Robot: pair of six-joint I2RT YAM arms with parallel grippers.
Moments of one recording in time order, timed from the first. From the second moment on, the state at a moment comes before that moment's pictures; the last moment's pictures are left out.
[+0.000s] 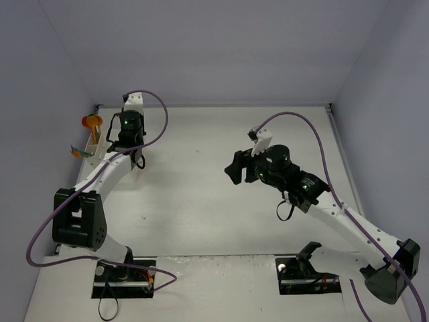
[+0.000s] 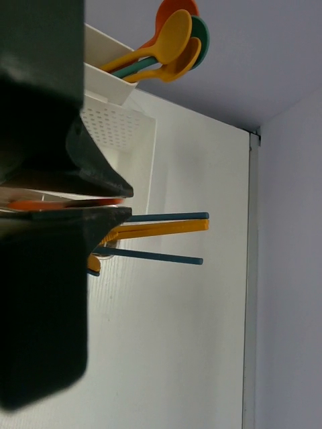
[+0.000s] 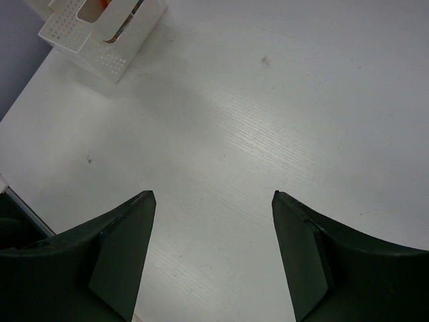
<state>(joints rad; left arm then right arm) -0.16 1.52 1.09 0.16 -0.40 0.07 0.70 1.05 0.93 -0.27 -0.03 0.31</state>
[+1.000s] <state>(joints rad) -0.18 0.76 1.43 -0.71 -0.42 -0.07 0.69 0.85 1.21 -0.39 0.55 0.04</state>
